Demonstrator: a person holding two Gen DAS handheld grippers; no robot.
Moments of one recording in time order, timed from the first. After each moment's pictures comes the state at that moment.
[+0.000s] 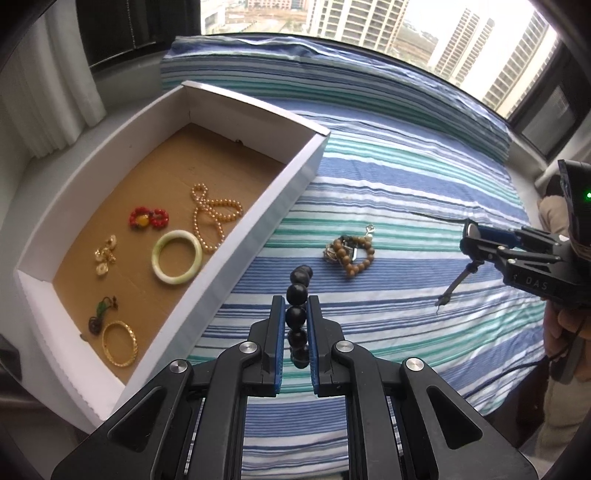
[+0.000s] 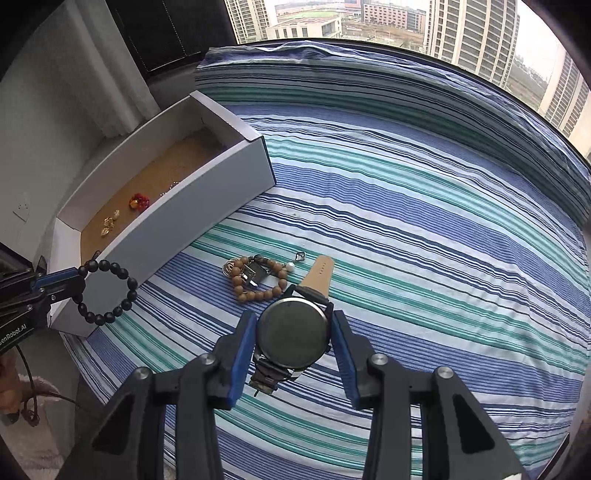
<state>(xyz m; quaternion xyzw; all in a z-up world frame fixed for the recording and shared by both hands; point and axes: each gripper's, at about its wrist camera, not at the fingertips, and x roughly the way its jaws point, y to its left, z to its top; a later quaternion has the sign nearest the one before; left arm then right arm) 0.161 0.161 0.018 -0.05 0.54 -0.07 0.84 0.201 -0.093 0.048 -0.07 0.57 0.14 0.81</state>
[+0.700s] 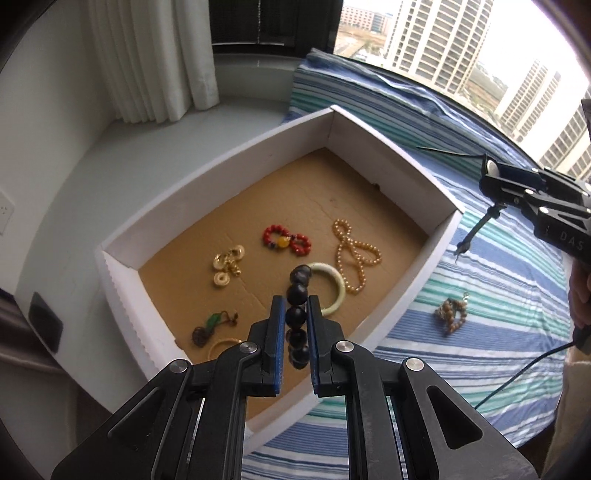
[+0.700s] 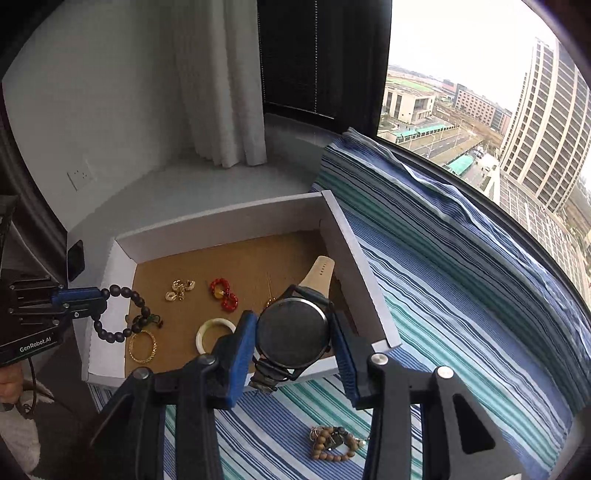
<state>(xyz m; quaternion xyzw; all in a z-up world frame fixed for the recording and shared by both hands) 0.177 0.315 0.019 -0.11 0.53 0.07 0.84 0.279 0.119 0.104 -0.21 0.44 0.30 0.82</state>
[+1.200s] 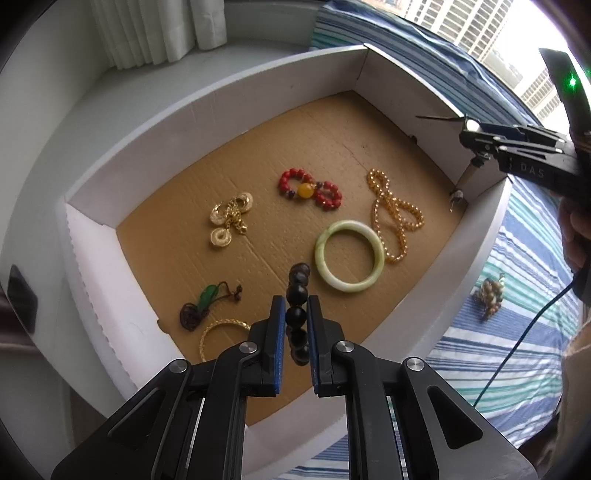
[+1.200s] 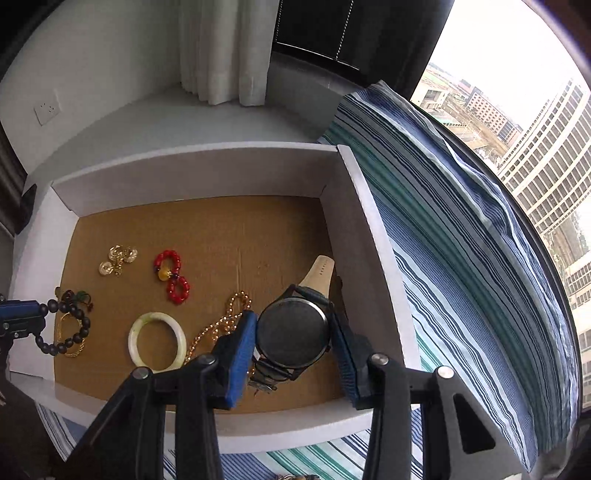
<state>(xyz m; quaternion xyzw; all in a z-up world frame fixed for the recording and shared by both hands) 0.191 0.332 -0.064 -0.12 0.59 0.07 0.80 0.344 0.164 -0.005 -0.28 0.49 0.26 0.78</state>
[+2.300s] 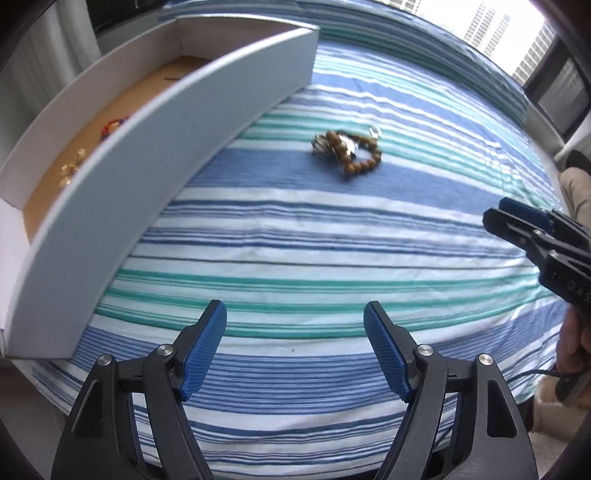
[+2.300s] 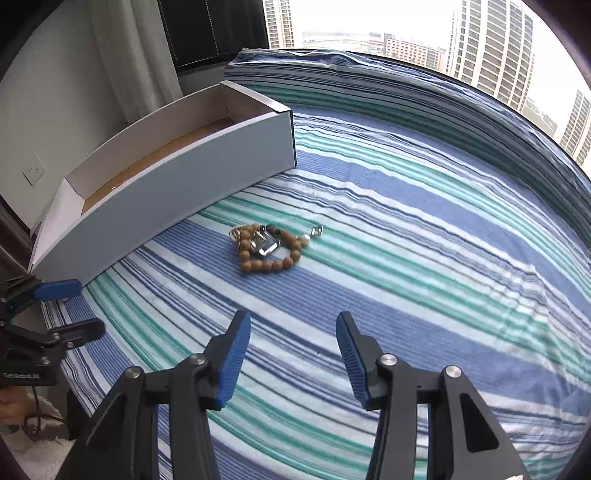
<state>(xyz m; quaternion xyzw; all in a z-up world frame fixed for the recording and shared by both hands) 0.100 0.096 -0.115 -0.03 0.58 -0.05 0.81 0.097 -0.116 -0.034 -0.08 0.50 0.16 0.85</state>
